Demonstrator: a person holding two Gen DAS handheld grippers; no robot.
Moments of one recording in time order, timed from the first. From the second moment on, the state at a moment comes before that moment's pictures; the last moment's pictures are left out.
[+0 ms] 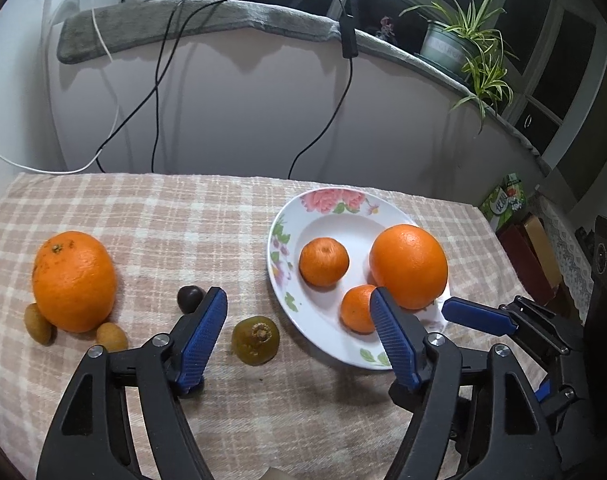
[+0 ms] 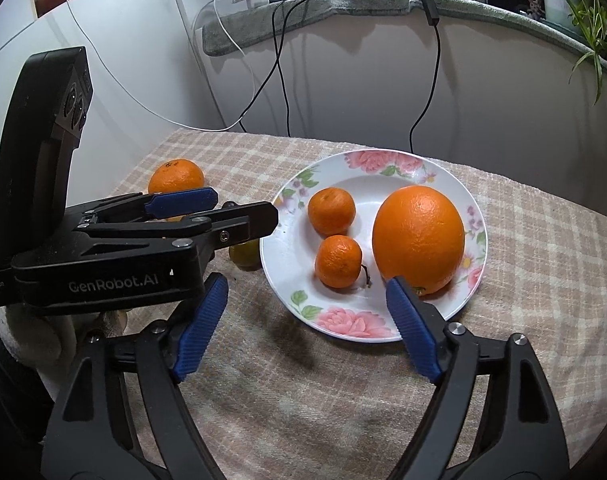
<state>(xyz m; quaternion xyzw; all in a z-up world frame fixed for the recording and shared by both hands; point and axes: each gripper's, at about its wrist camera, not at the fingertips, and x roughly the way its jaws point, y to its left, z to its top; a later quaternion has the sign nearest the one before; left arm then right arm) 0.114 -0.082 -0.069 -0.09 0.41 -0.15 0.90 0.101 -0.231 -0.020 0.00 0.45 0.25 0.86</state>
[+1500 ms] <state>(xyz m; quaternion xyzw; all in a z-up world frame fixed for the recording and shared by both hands) 0.055 0.029 -0.104 -0.12 0.43 -0.08 0.89 0.092 -0.137 -0.029 -0.02 0.45 0.36 0.82</state>
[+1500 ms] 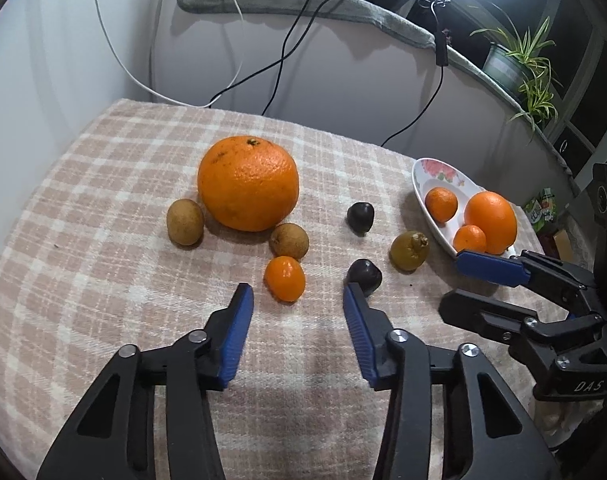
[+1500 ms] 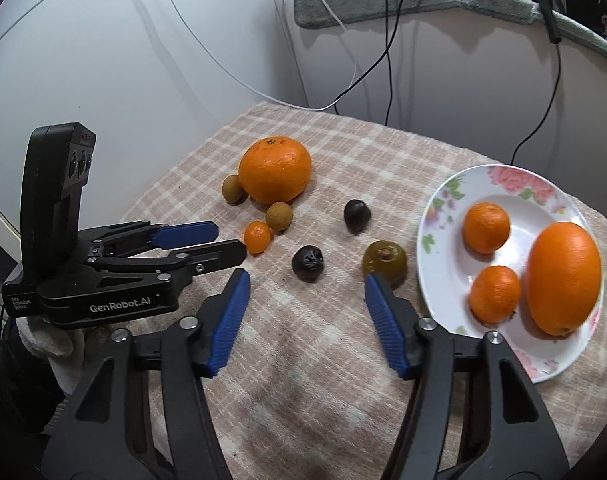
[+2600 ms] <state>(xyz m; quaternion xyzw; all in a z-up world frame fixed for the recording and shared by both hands) 0.080 0.028 -0.128 -0.12 0.45 -0.07 0.88 0.122 -0.097 -0.076 -0.06 0.49 0.35 0.80</state>
